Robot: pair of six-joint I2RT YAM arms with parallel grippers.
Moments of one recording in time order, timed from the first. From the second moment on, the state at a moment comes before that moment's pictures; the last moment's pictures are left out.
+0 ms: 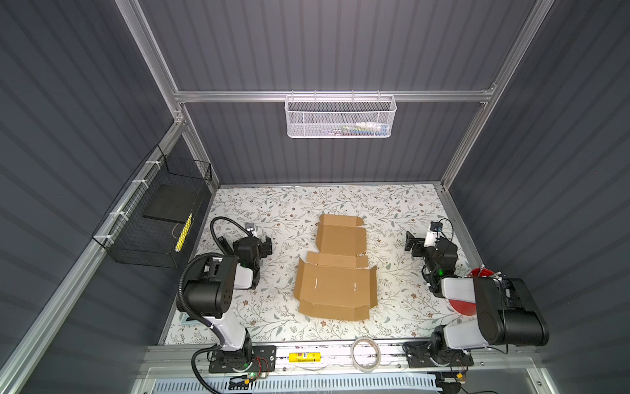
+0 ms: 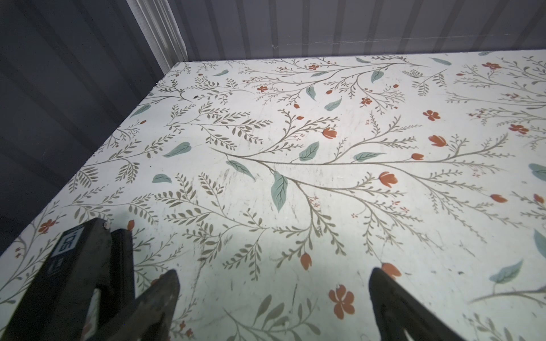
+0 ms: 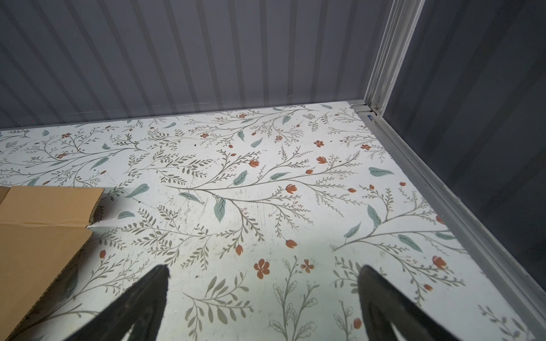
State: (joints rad) left arm -0.09 1.72 0.46 0.83 -0.22 0.01; right arm -0.05 1.45 0.31 0.88 -0.04 0.03
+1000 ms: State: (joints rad) left arm -0.08 1.53 0.87 0.10 -0.24 -0.19; right arm -0.06 1.16 0.67 0.05 0.14 0.32
